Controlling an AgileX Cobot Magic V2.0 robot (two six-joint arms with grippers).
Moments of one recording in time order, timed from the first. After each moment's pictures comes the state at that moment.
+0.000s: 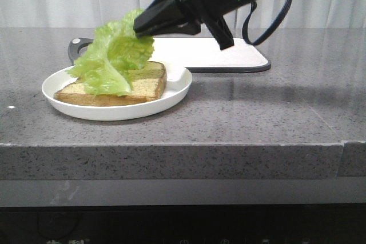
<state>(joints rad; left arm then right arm) 0.01 0.72 -0.87 -0.49 0.91 0.22 0.40 1.77 -1.20 1.50 0.71 -0.95</state>
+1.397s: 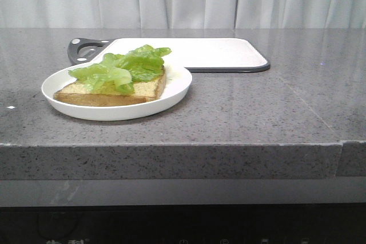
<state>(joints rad) 0.01 0.72 -0.87 -0.52 0.89 0.22 0.32 0.95 -1.04 0.21 0.95 -0.12</state>
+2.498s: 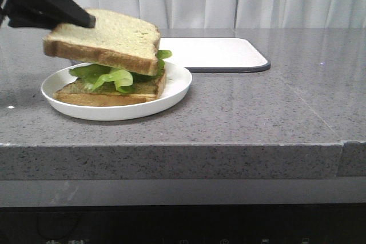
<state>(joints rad) -0.08 1.56 -1.02 -1.25 0.97 0.76 0.32 0.82 -0.91 0.20 0.95 -0.11</state>
